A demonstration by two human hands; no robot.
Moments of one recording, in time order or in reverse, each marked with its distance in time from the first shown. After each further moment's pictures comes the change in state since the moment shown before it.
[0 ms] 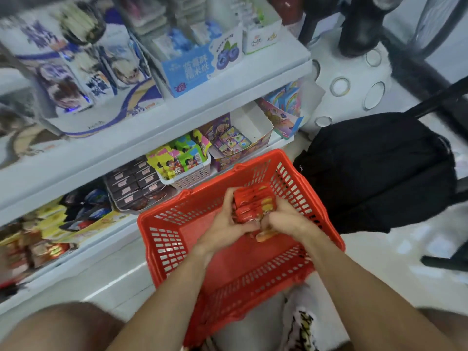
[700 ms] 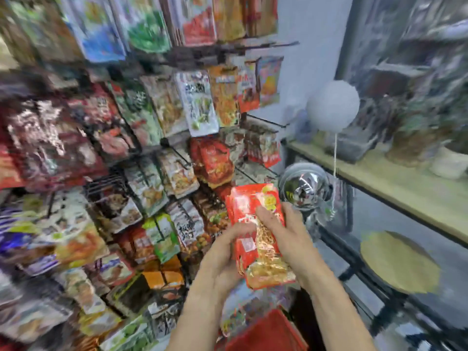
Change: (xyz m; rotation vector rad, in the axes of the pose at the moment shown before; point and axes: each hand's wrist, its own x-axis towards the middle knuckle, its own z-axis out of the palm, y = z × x) left_hand -0.397 0.840 -0.024 -0.751 -0.197 0.037; right_hand -0.694 -0.586 -0.034 0.395 0.320 -0.786
